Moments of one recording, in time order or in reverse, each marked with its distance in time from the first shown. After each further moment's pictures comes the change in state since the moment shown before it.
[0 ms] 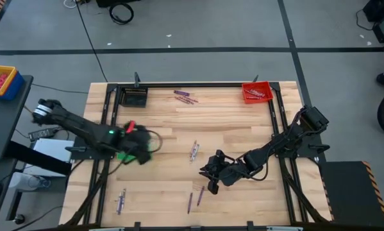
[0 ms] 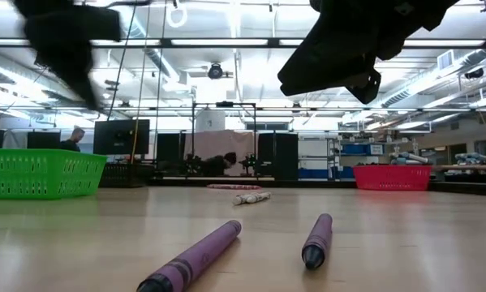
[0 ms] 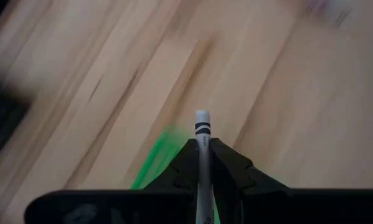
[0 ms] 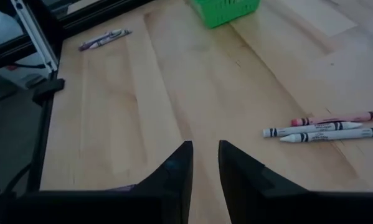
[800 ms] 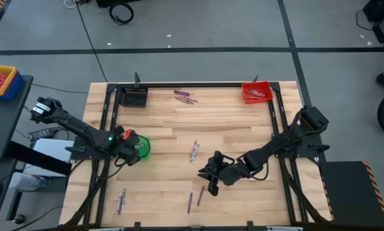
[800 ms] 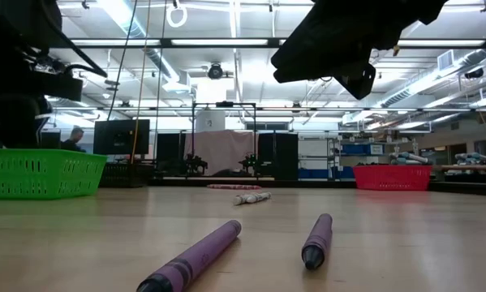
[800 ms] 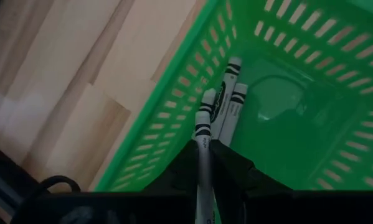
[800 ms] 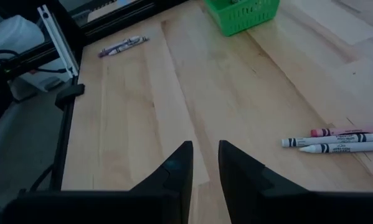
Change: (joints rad) left arm -0.059 -0.065 -0.318 0.016 0.078 -0.187; right arm 0.000 0.000 0.001 0.056 -0.032 -0.031
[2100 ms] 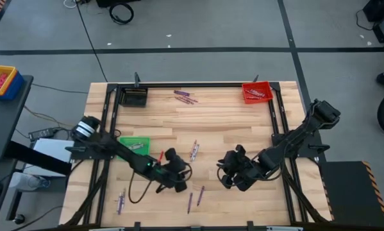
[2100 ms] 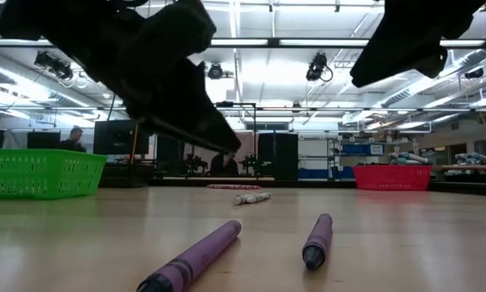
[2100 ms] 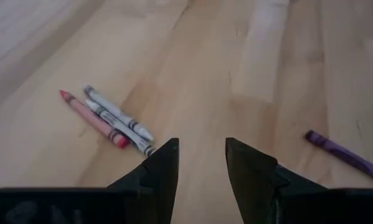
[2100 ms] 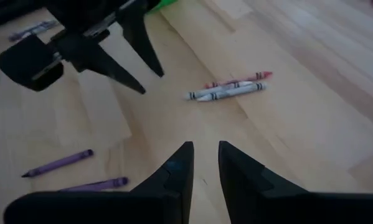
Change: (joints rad) left arm -0.071 0.769 0.411 1.110 -0.241 0.390; right arm 0.104 -0.183 0.001 -0.560 0.227 0.315
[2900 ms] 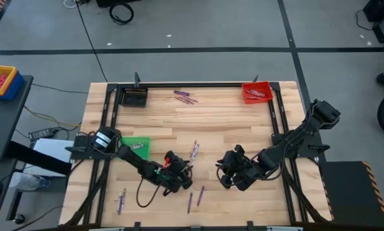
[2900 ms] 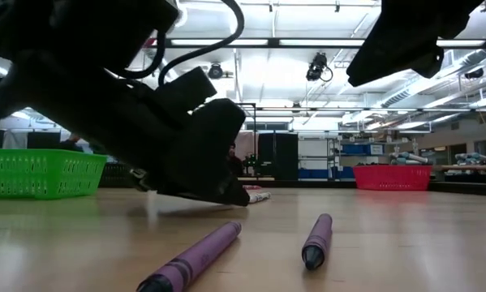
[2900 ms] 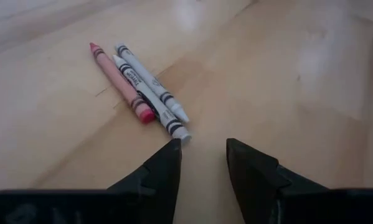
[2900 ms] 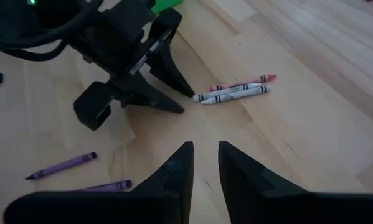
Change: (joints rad) left arm 0.009 0.239 0.007 0.182 -0.207 -0.244; right arm -0.001 0.002 -0.001 0.030 -0.005 -0.019
